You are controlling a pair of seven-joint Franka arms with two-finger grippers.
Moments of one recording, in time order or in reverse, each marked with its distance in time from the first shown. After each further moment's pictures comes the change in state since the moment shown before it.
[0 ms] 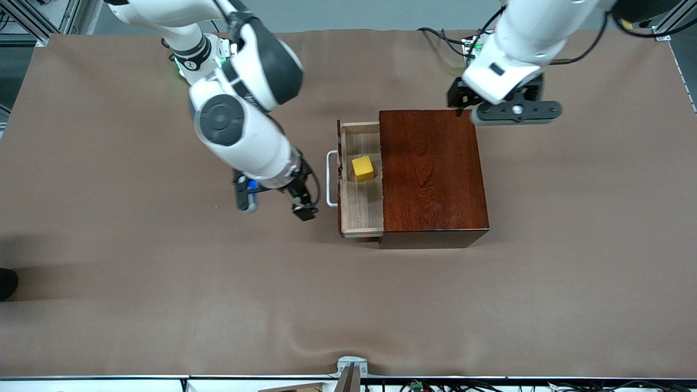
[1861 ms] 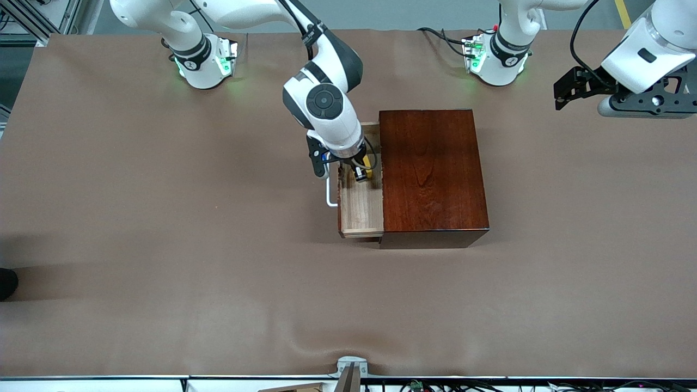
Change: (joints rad) left arm 0.080 -0.223 0.302 -0.189 0.002 -0.030 0.489; right arm 0.291 0.011 0.021 -0.403 0.000 0.475 0.197
